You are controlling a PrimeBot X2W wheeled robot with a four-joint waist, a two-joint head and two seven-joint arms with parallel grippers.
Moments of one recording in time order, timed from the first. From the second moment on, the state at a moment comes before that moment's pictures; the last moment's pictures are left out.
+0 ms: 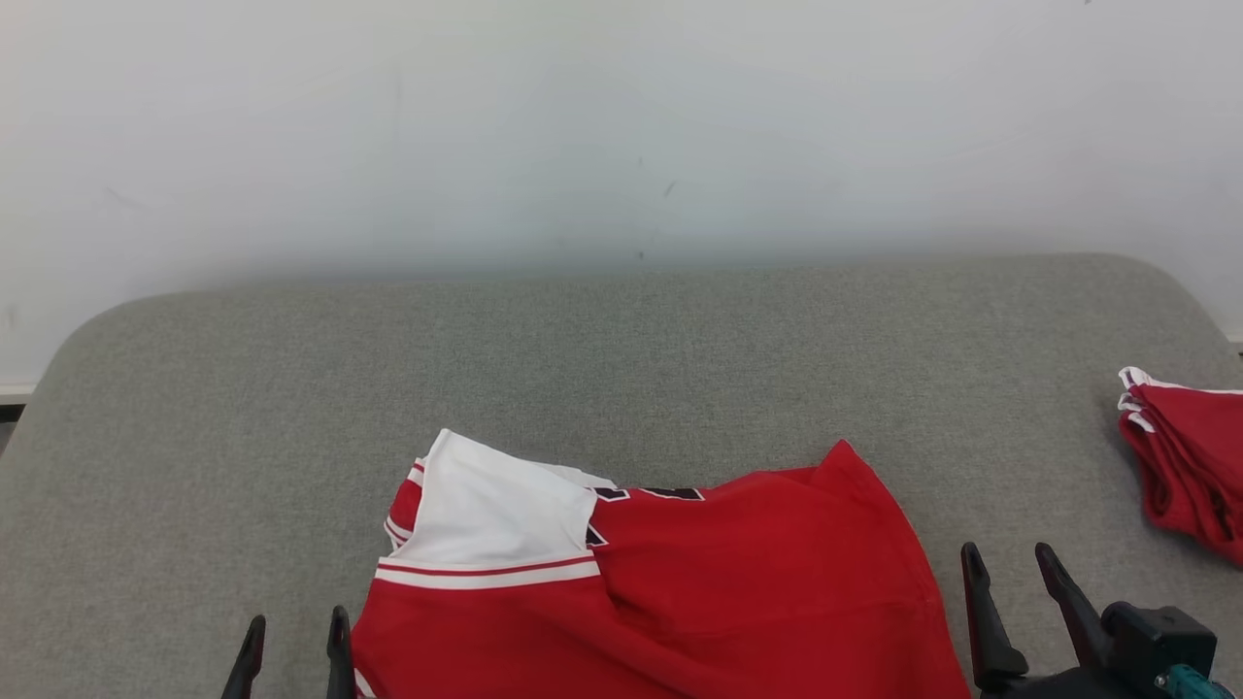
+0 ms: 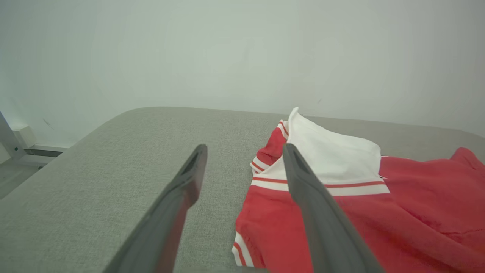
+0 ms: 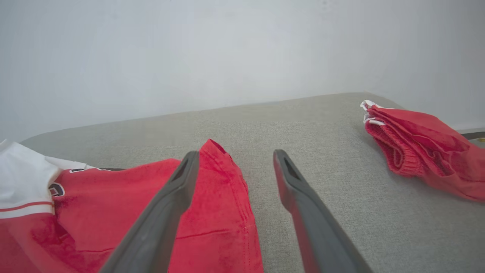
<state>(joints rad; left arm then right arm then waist) 0.10 0.12 -0.05 0.10 -0.23 -0.02 -0.26 0.07 -0.05 -0.06 0.06 0.19 0.13 0.02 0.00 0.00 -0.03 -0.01</state>
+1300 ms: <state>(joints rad) -0.03 0.09 -0.07 0.37 -0.19 -0.13 -0.26 0.07 -0.08 0.00 0.15 0.18 0.13 -0.12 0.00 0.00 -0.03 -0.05</state>
